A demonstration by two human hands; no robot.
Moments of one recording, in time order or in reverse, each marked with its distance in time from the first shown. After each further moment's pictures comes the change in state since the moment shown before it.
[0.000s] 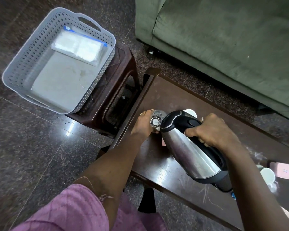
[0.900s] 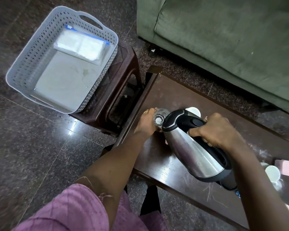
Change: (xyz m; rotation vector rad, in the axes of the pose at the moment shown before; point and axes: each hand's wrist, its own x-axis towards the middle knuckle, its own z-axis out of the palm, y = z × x) left_hand -0.004 0.005 -0.006 -0.044 -0.020 -0.020; right_hand 0.001 0.005 0.008 0.004 0.018 -0.011
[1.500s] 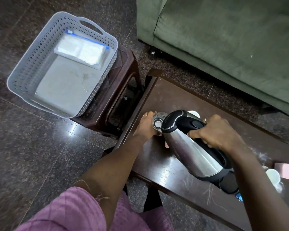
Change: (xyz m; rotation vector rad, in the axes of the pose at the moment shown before) left_hand 0.003 -0.001 -0.005 -0.058 -0.057 -0.030; right_hand 0.005 -0.004 -0.008 0.003 -0.026 -0.026
